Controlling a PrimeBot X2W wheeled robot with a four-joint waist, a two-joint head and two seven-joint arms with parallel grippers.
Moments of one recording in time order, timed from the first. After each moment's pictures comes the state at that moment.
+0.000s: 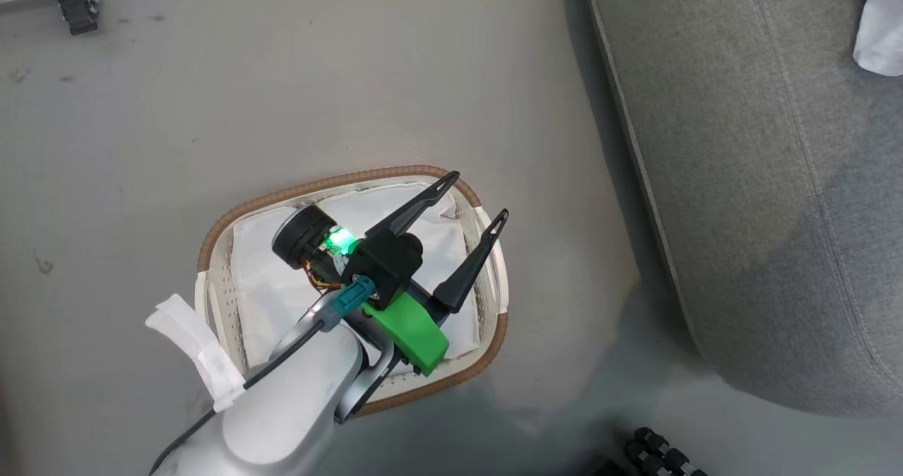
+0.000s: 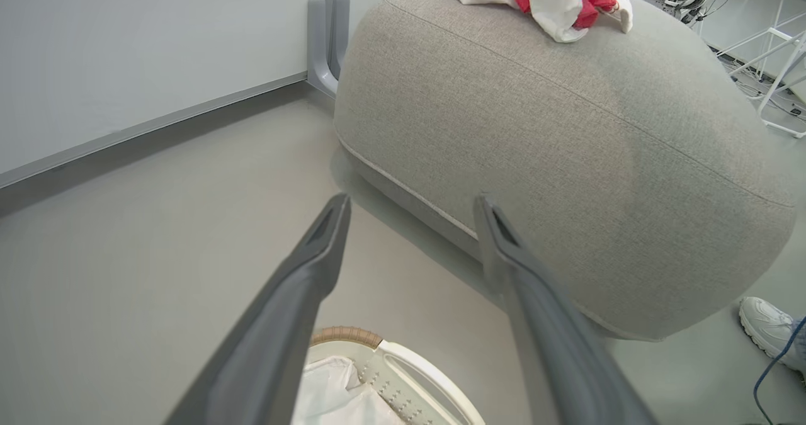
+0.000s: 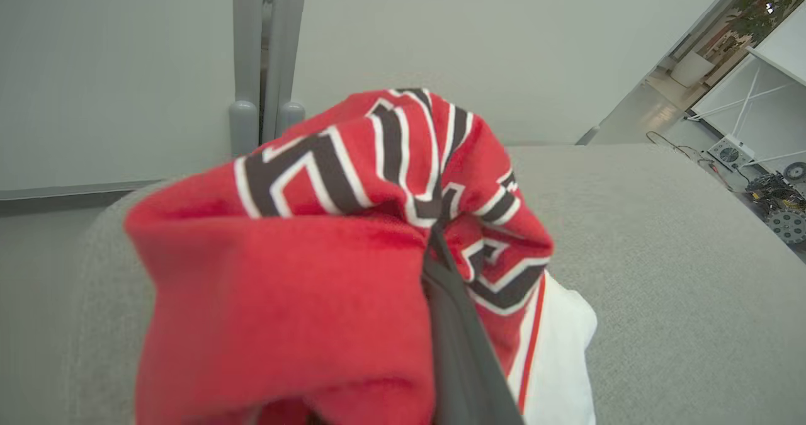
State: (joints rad) left arm -0.60 0.22 -0.84 0.30 -0.40 -0.11 -0.22; right arm -1.20 -0.42 -0.40 1.07 -0.19 0.13 -0.23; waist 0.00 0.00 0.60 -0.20
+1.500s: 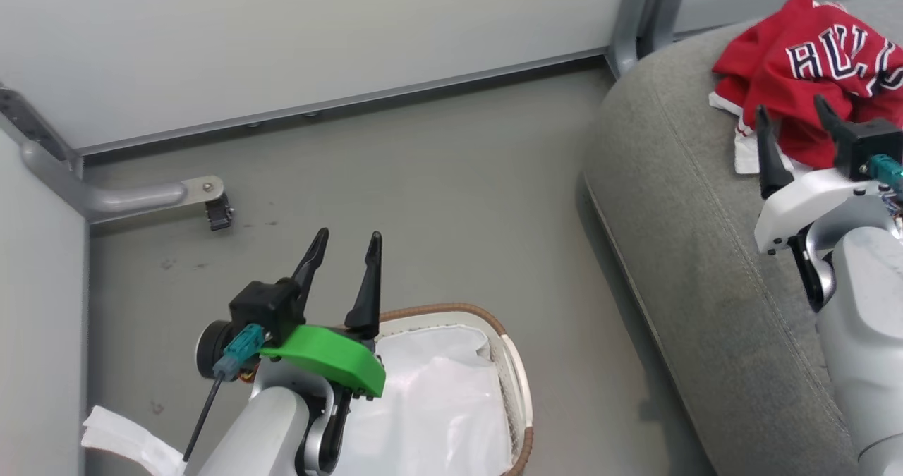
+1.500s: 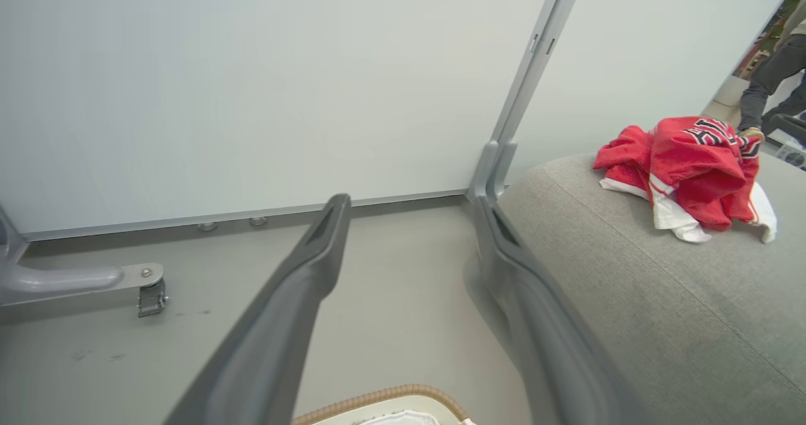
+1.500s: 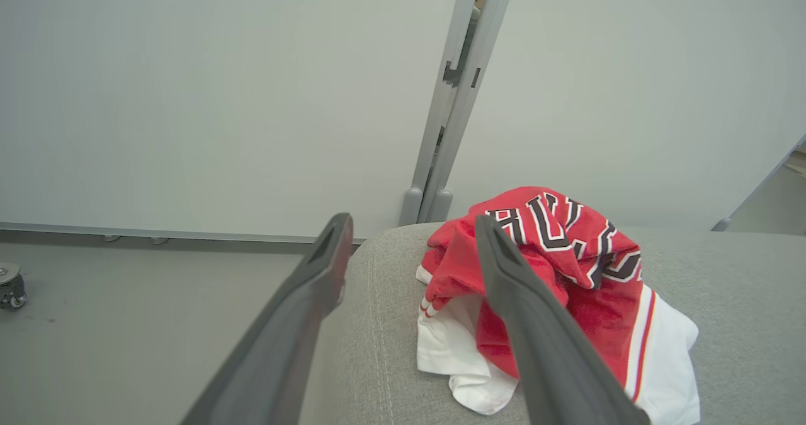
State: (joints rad) left arm -0.33 0.14 -0.51 0.36 -0.54 0.03 -0.26; right arm -0.69 -0.23 -0.07 0.76 -0.01 0.13 -0.26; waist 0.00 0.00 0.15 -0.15
